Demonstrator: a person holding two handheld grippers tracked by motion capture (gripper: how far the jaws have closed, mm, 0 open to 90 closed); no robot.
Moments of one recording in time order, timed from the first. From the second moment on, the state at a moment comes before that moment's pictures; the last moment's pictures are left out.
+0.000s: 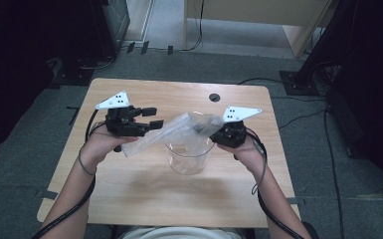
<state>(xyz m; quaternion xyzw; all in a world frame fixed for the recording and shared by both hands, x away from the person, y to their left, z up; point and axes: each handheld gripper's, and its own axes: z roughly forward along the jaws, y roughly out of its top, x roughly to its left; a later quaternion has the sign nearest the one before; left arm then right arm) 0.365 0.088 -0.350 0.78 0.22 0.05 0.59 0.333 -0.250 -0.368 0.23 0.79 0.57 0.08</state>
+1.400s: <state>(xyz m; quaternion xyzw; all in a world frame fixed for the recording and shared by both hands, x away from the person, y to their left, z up) 0.362 0.041 -0.371 0.77 0.21 0.05 0.60 0.346 -0.273 -0.365 0.31 0.76 0.56 0.11</state>
